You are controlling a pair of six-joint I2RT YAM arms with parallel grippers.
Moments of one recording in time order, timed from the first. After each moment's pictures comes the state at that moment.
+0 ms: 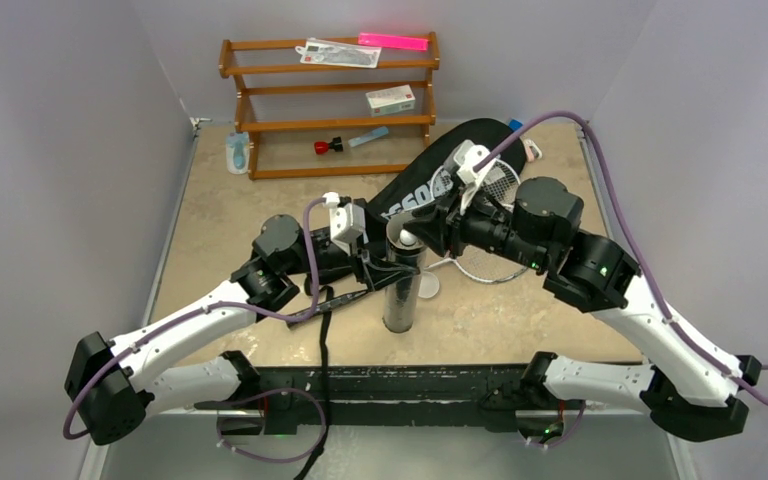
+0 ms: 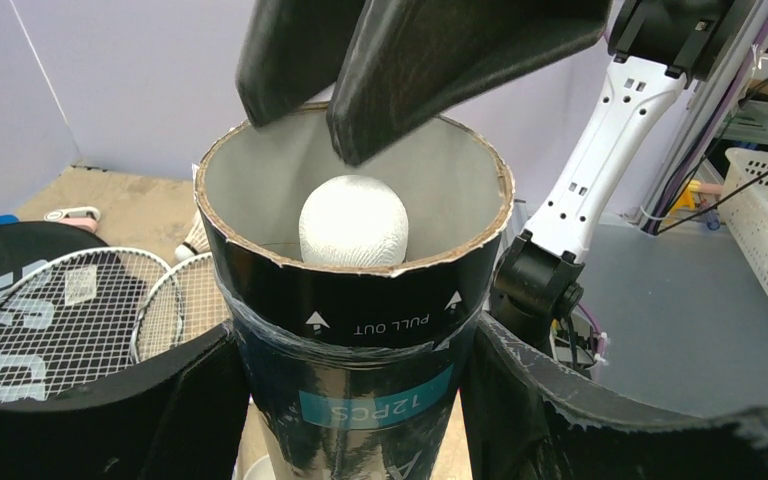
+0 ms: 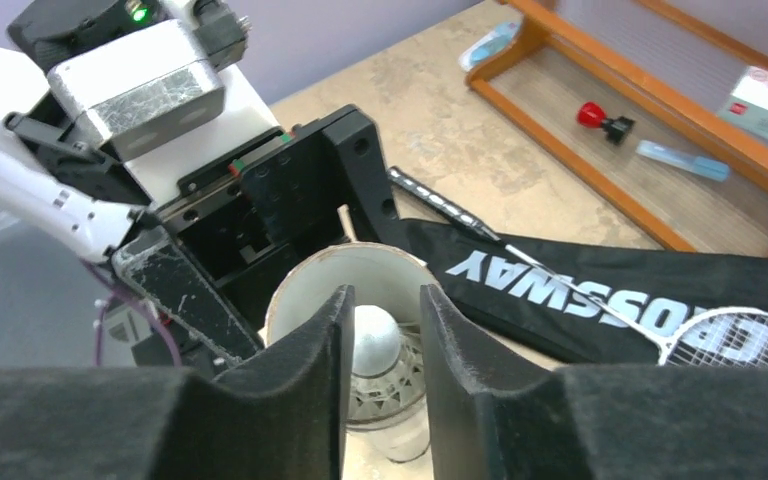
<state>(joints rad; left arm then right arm) -0.81 1.06 0.78 0.48 0.63 -0.16 0.94 1.03 1.42 -0.58 -0.11 0.08</state>
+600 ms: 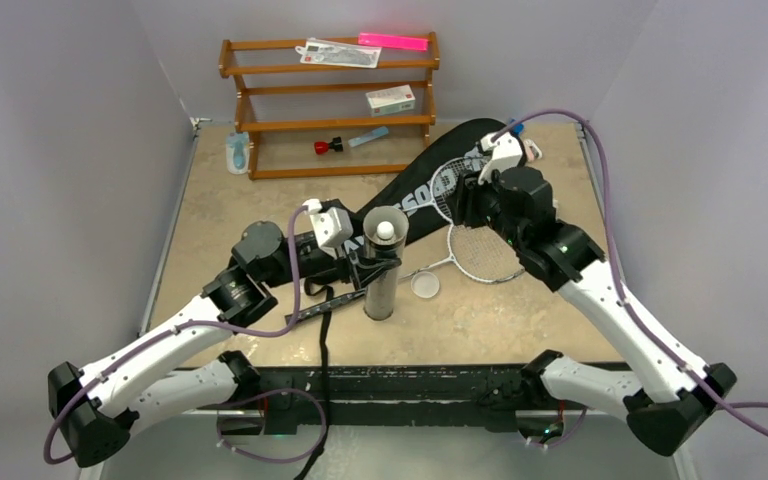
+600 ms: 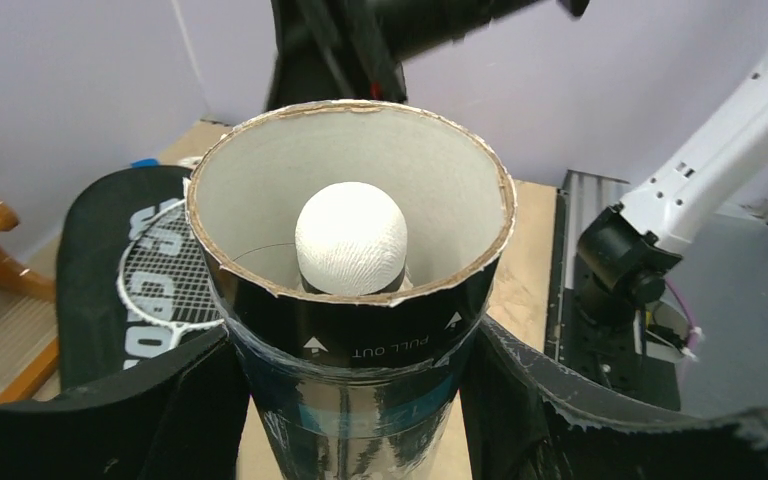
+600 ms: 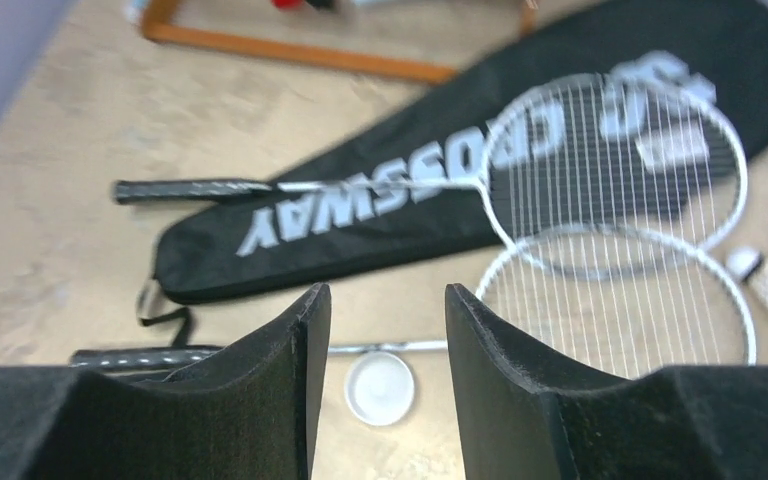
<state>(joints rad) -0.81 0.91 0.80 0.20 0.44 -0.03 0.66 1.04 1.21 -0.49 0.18 0.21</state>
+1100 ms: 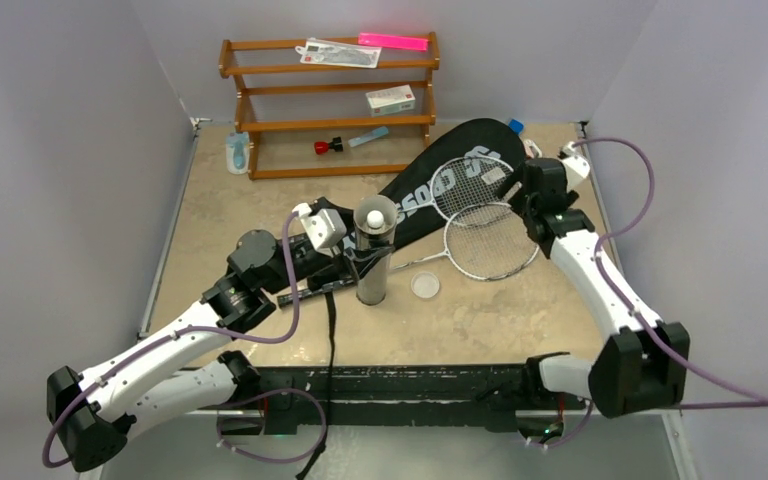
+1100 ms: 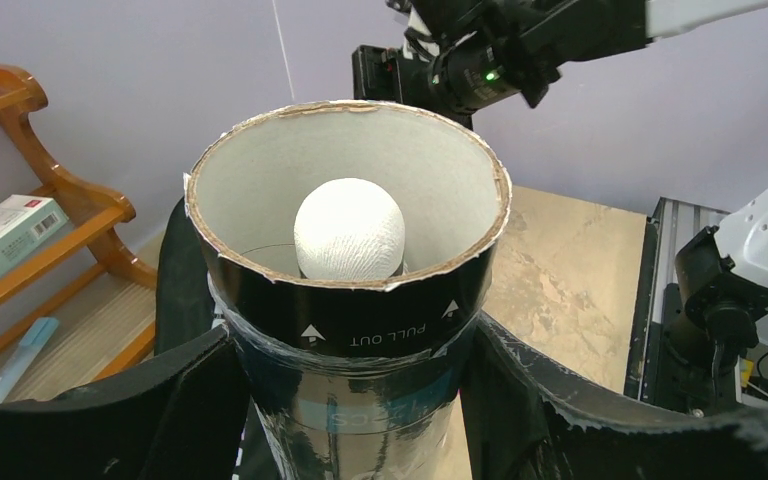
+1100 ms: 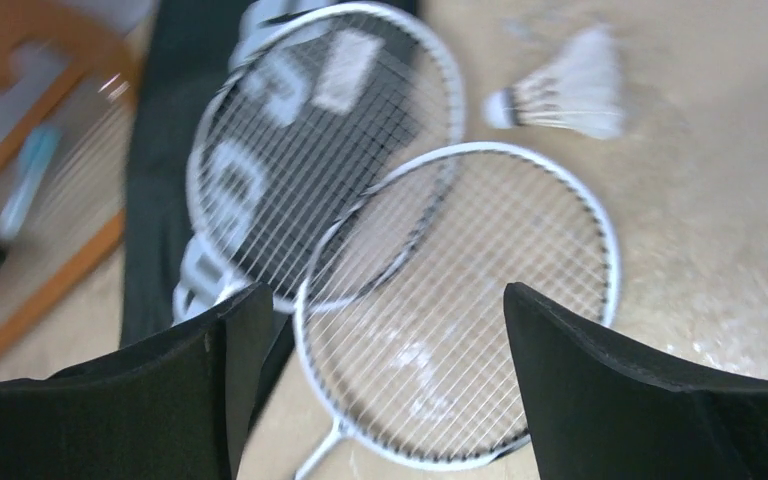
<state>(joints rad) -0.81 0.86 0.73 0.28 0.25 0.05 0.21 1.22 0.99 -0.37 0.33 0.64</state>
